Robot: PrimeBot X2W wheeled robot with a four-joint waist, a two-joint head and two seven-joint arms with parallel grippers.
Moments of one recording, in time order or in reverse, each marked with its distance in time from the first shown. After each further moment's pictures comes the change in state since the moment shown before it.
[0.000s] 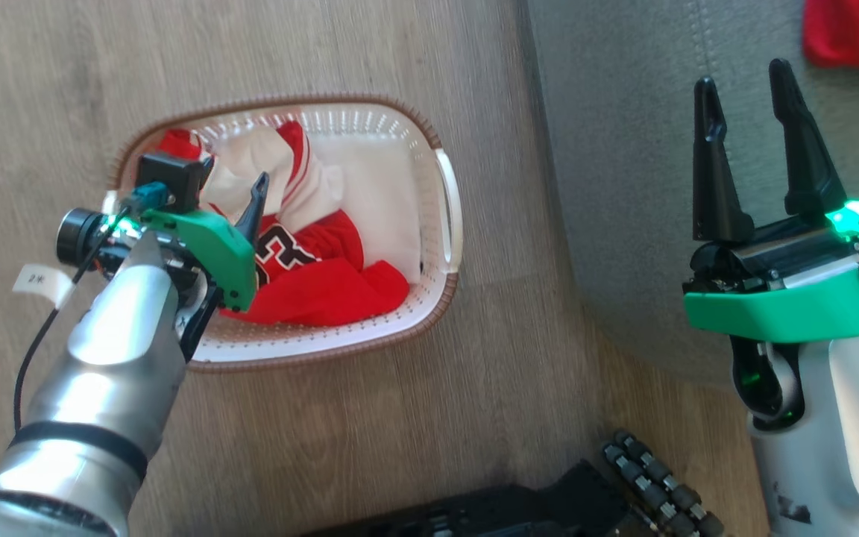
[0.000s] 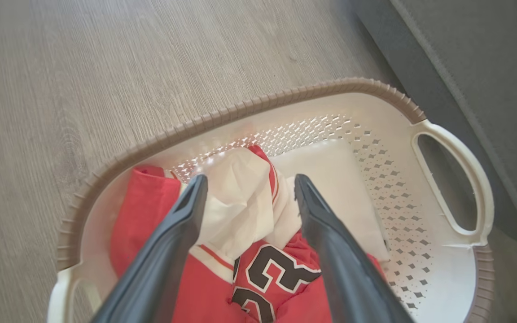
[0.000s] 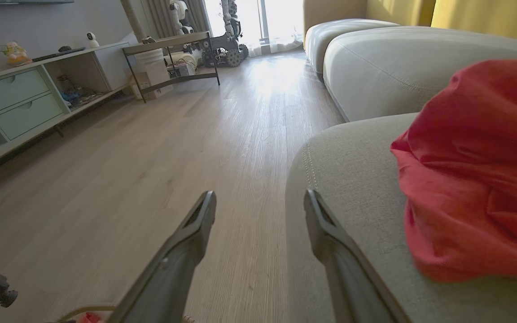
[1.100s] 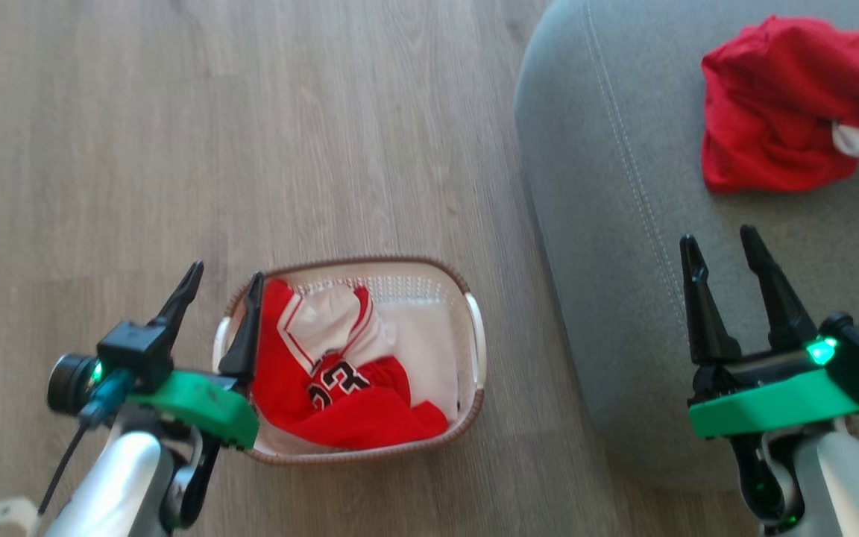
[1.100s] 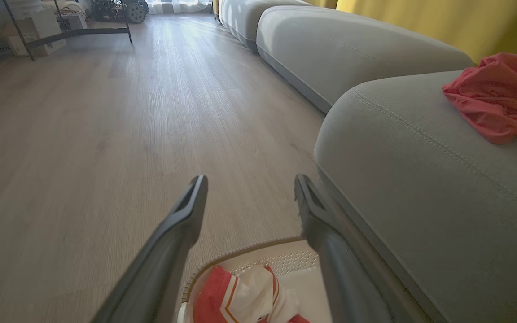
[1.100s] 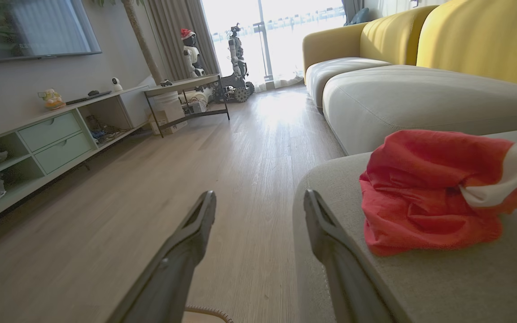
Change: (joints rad) left arm 0.624 0.143 0.151 -0.829 -0.029 0.202 -0.034; right arm 0.249 -0.044 -0.014 0.100 0.053 0.000 0.016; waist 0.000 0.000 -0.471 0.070
